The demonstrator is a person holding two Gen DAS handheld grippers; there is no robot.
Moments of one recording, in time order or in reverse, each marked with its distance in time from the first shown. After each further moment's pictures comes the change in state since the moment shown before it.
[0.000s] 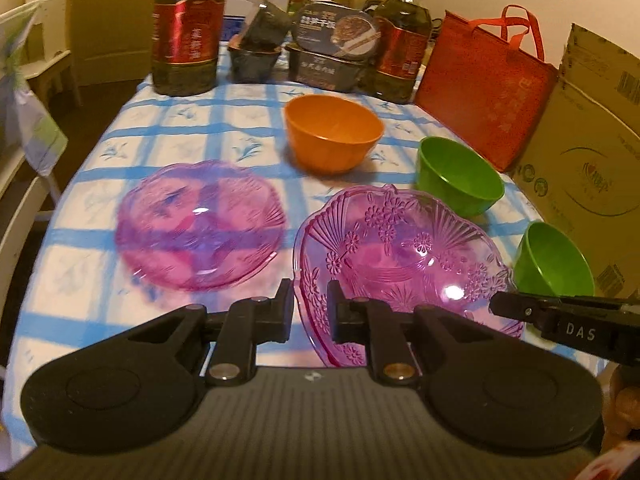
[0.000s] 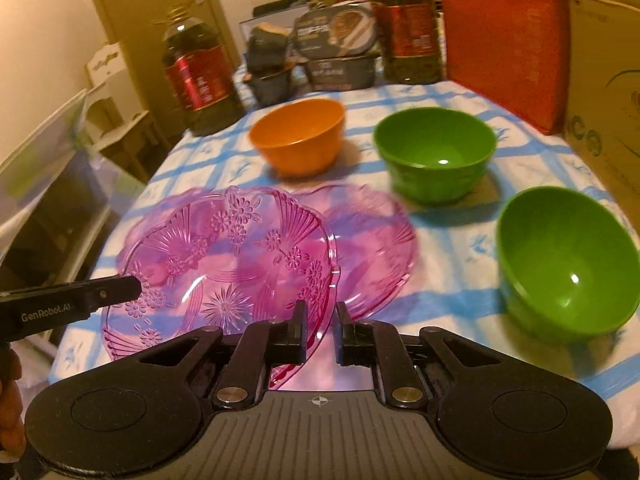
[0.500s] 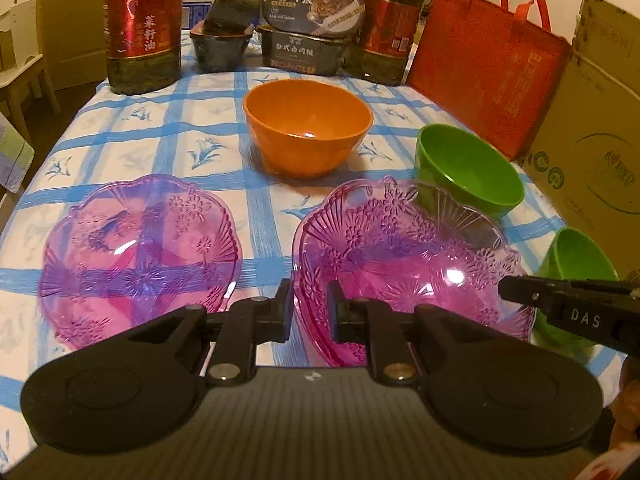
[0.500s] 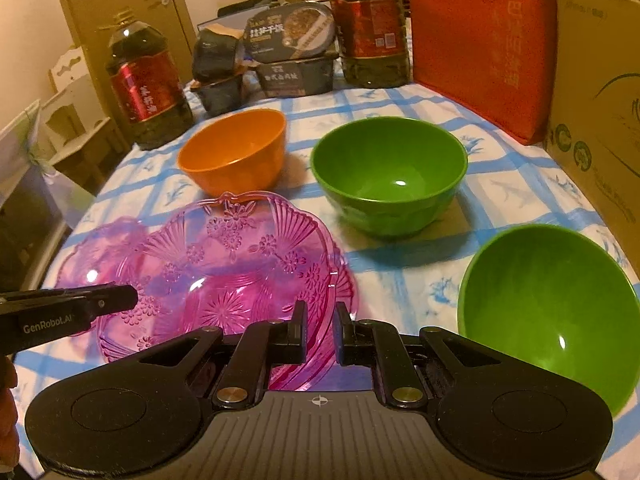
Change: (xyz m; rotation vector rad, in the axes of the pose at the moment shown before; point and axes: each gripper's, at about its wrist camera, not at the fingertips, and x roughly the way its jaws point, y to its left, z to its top) left arm 0.082 -0.022 0.025 0.055 0.041 -0.007; right arm 0.055 -0.039 0.033 0.001 -0.001 -0.089
